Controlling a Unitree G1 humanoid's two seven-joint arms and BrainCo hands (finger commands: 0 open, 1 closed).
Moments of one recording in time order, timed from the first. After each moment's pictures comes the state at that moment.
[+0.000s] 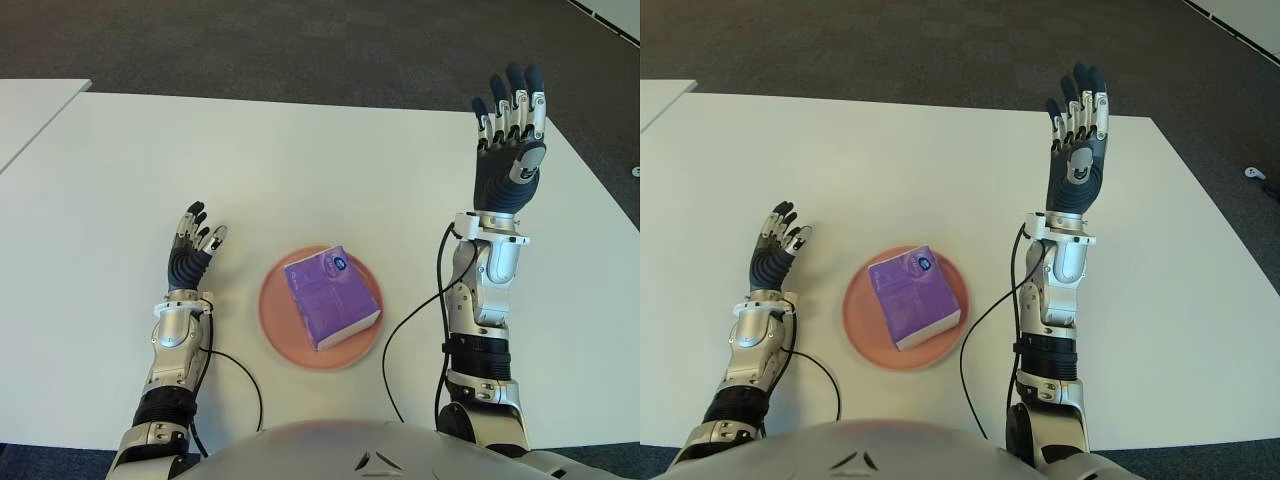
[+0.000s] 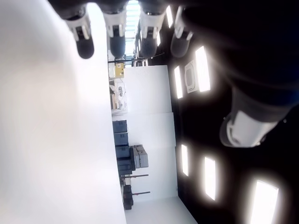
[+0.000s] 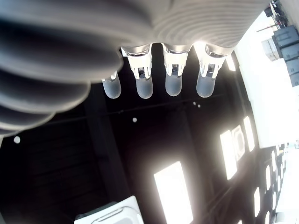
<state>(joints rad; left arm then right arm) 0.01 0.12 0.18 0.48 -0.06 -0.57 0.00 -0.27 -0.04 -0.16 -0.10 0.30 -0.39 0.08</state>
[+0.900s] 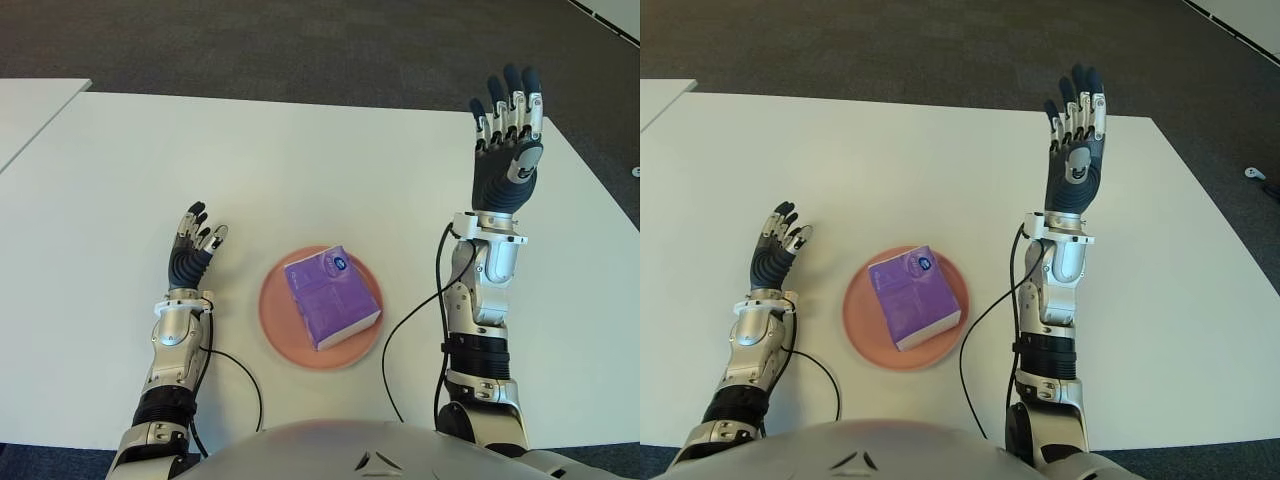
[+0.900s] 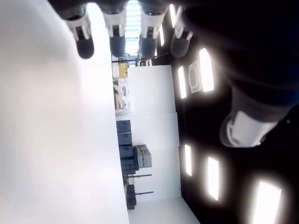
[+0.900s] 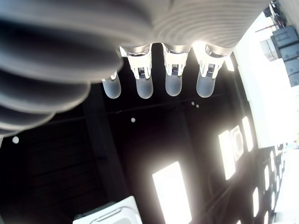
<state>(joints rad) 0.01 0.12 0.18 0.46 -0.06 -0.53 0.00 -0.27 -0.03 -0.16 -0.09 0.29 -0.39 0.08</state>
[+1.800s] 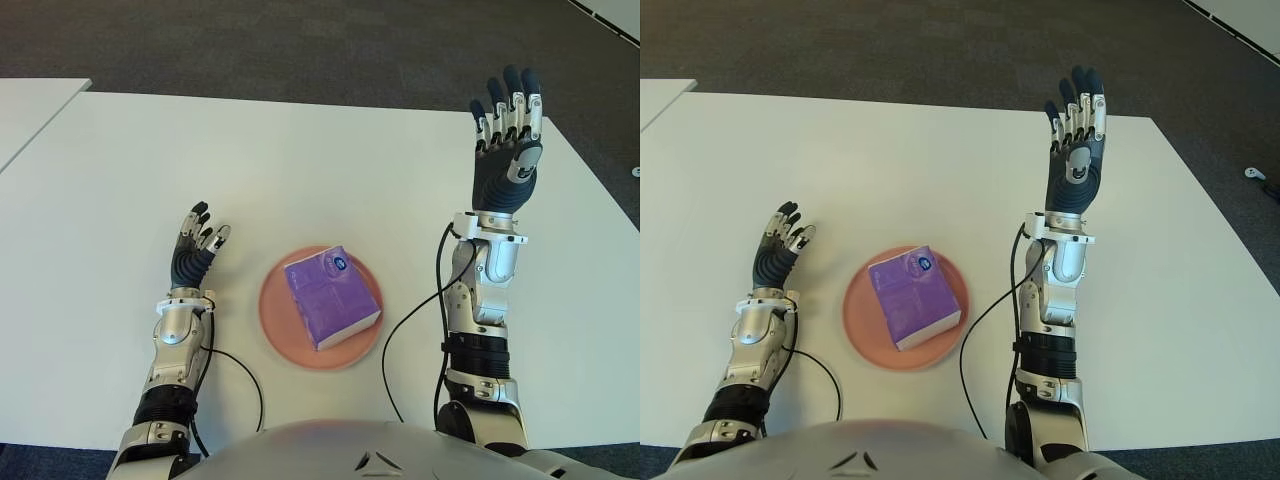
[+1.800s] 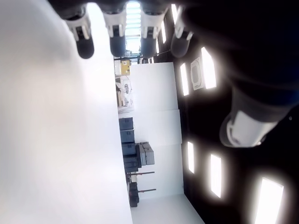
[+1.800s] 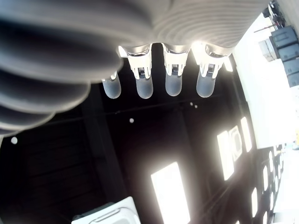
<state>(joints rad) 0.01 0.11 0.17 0.46 -0.04 -0.52 0.00 -0.27 -0.03 -0.17 -0.07 0.29 -0.39 0.09</state>
